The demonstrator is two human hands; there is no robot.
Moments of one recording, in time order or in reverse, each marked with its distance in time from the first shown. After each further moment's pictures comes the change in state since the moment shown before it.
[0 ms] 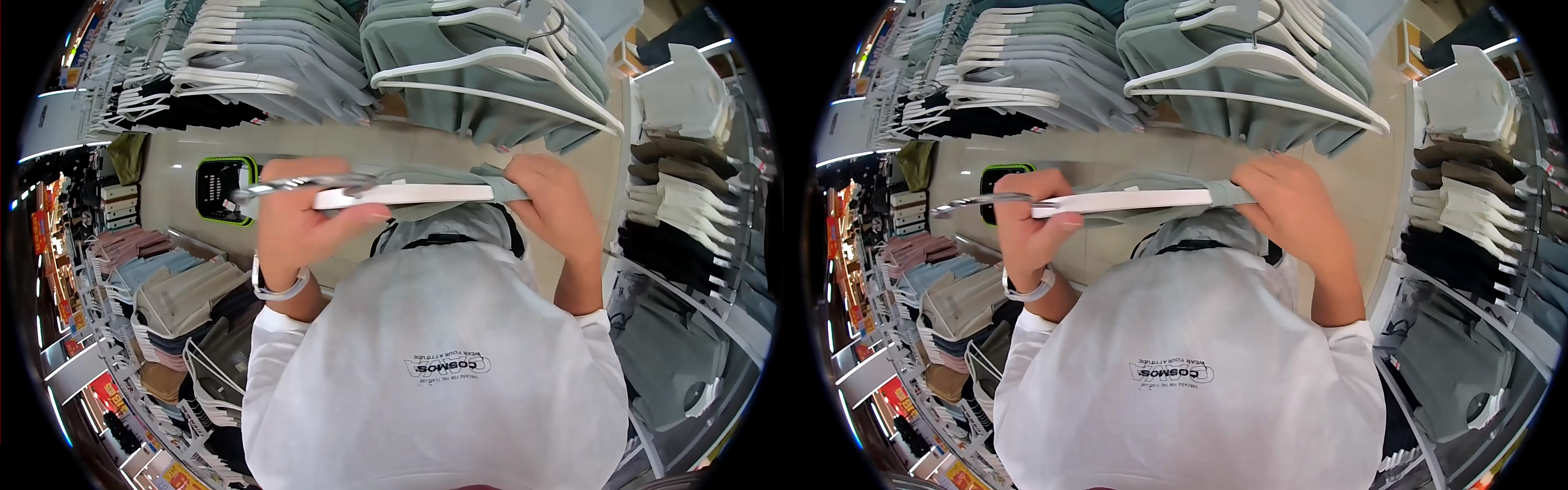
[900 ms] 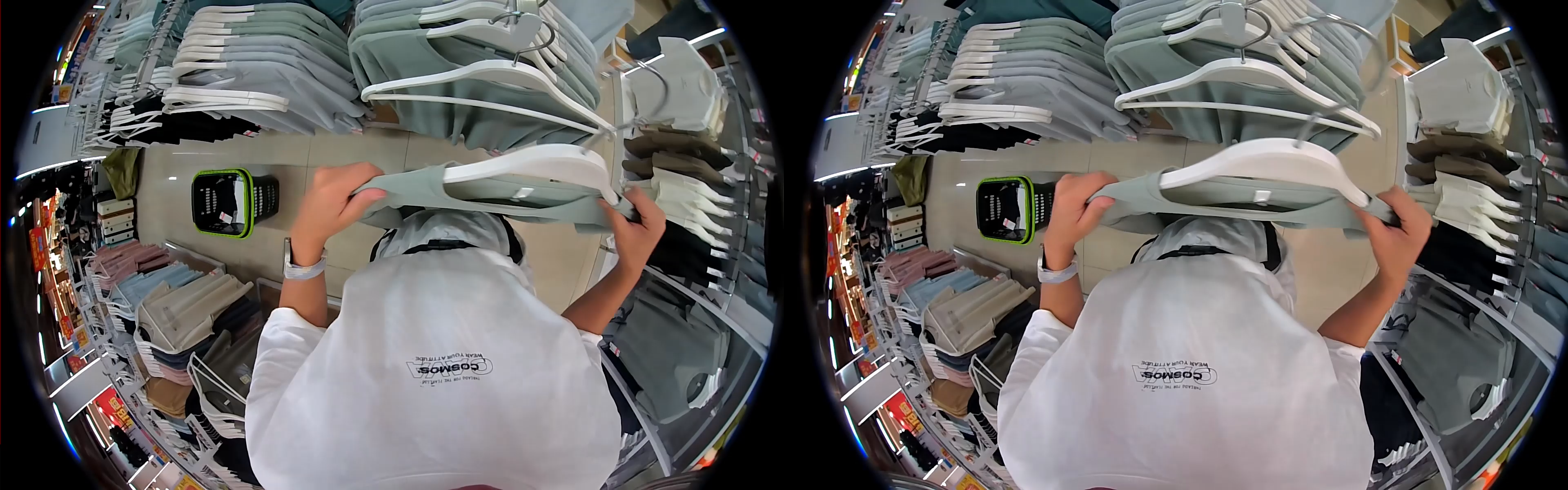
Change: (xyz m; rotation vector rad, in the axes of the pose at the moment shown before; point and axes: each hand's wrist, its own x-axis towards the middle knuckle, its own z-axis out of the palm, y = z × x) left_hand -0.001 -0.090 0.042 -0.010 -0.124 0.151; right_hand -0.076 0.045 -0.056 -0.126 0.578 0.333
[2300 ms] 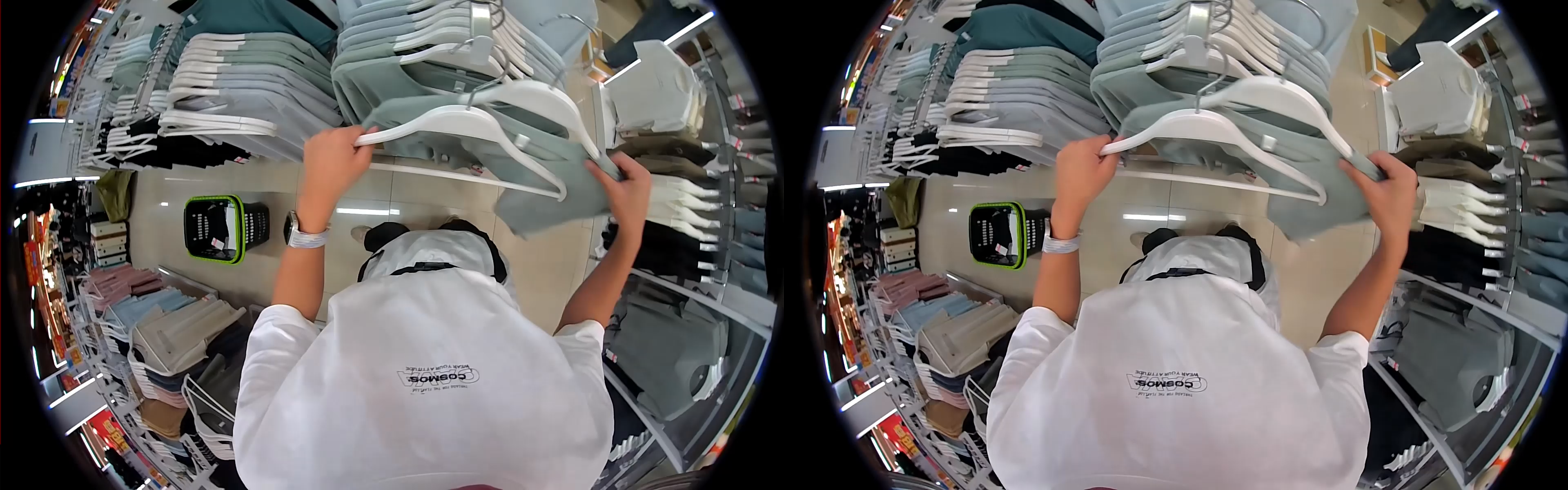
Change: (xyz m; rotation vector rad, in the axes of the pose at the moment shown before) left_hand 0.063 -0.033 0.025 0.602 0.211 -0.206; right_hand 0.041 0.032 -0.011 -0.203 -0.077 0.282
